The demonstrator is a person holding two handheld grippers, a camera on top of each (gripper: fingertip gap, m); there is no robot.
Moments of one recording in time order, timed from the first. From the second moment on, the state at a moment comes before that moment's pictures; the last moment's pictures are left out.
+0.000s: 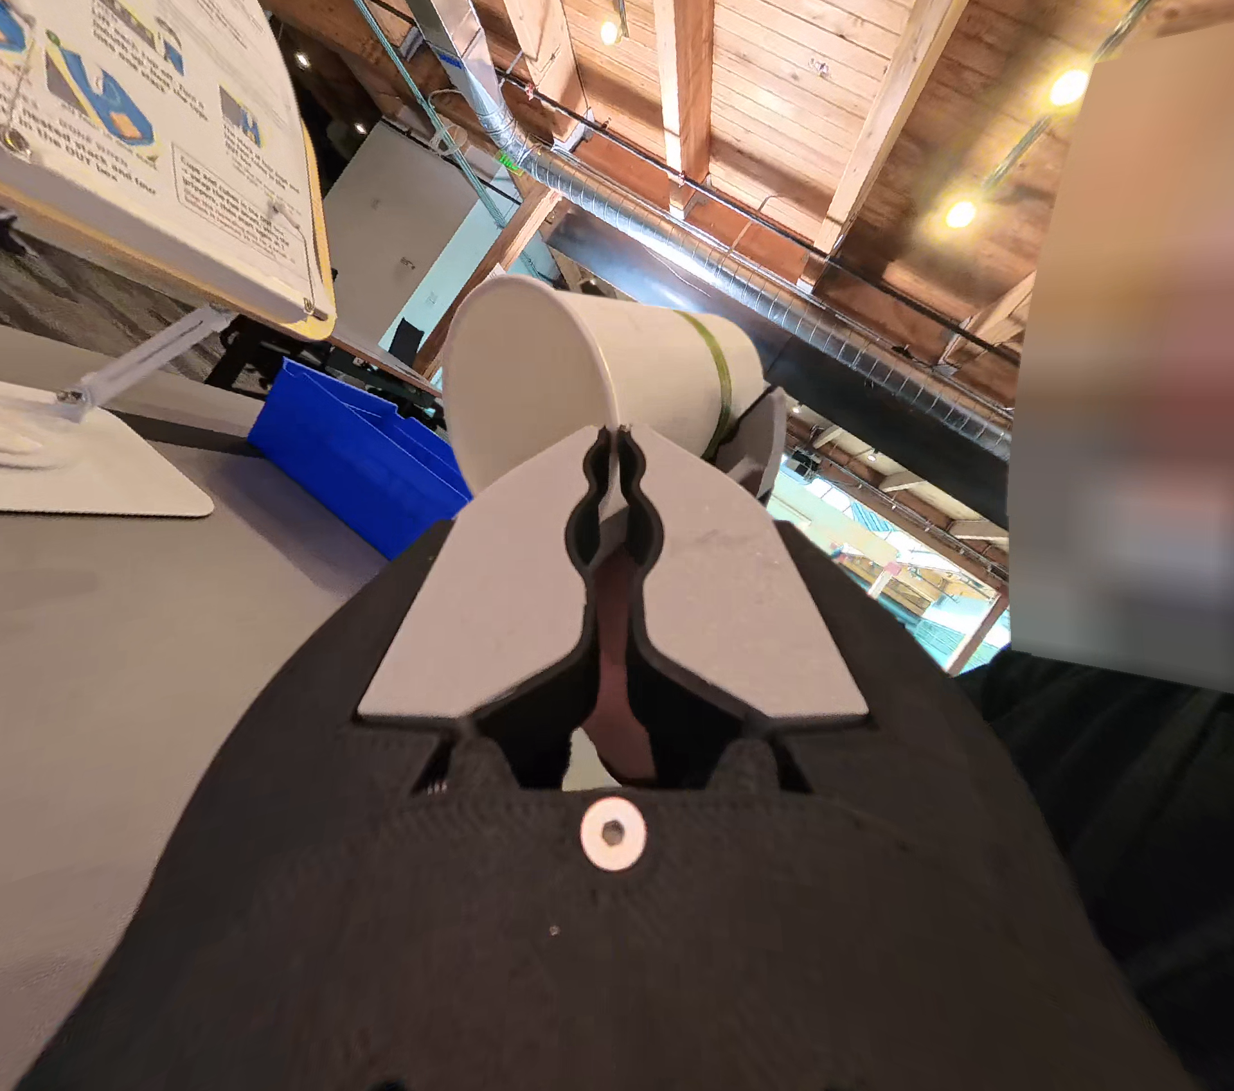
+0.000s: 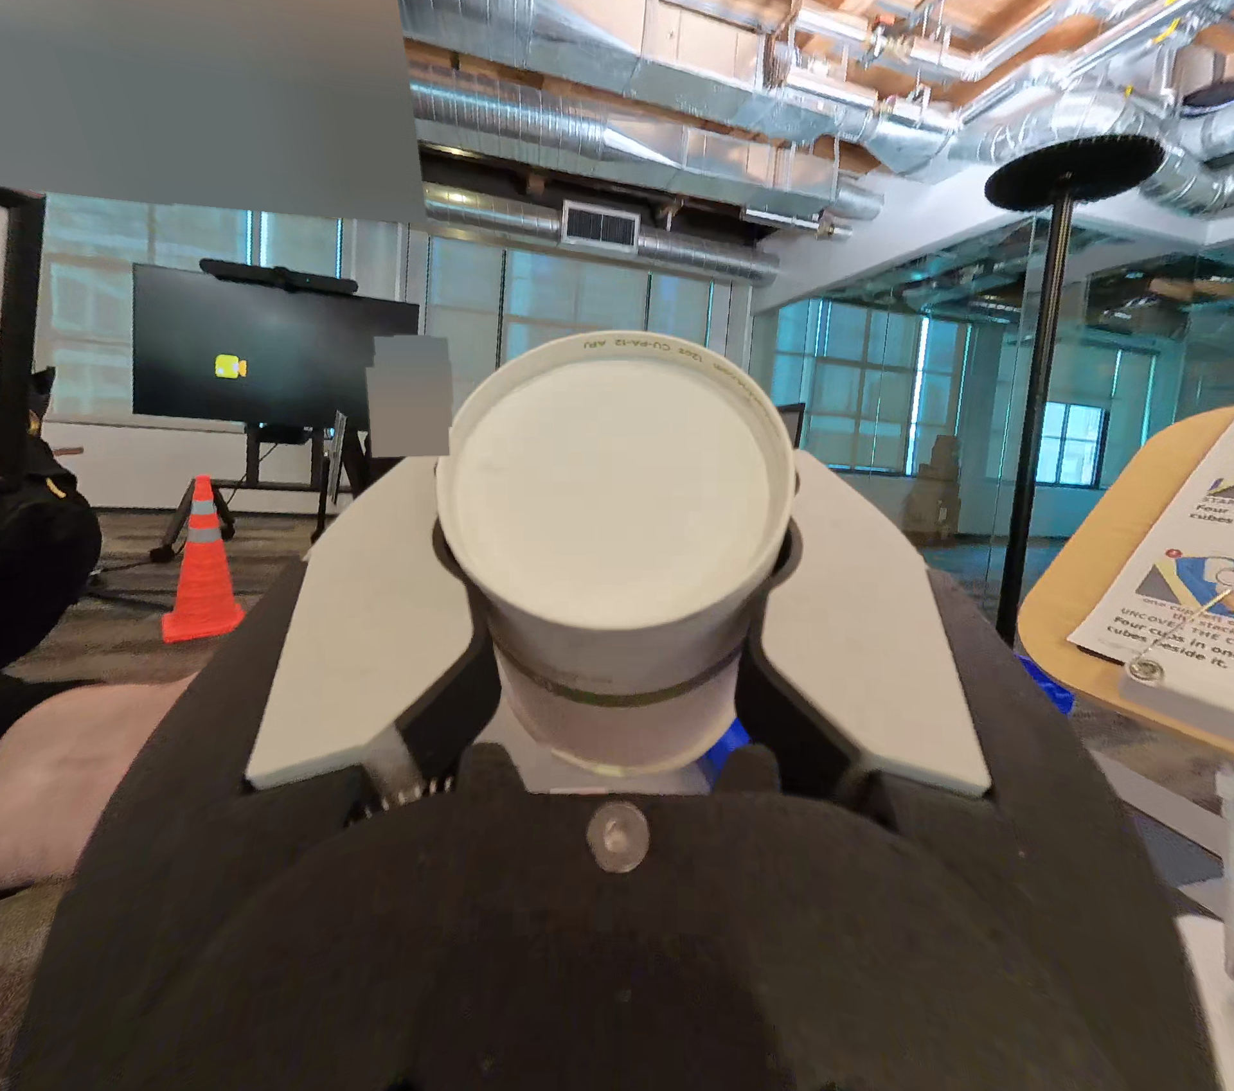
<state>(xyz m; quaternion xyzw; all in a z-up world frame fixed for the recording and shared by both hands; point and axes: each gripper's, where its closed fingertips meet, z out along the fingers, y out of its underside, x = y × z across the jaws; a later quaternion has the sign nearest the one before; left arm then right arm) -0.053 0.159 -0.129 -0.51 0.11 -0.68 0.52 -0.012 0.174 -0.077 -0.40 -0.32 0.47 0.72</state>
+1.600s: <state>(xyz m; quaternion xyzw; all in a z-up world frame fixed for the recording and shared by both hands) -0.023 0.141 -0.226 -0.69 0.35 -0.34 0.53 0.397 0.136 -0.192 -0.72 -0.14 -0.06 0.68</state>
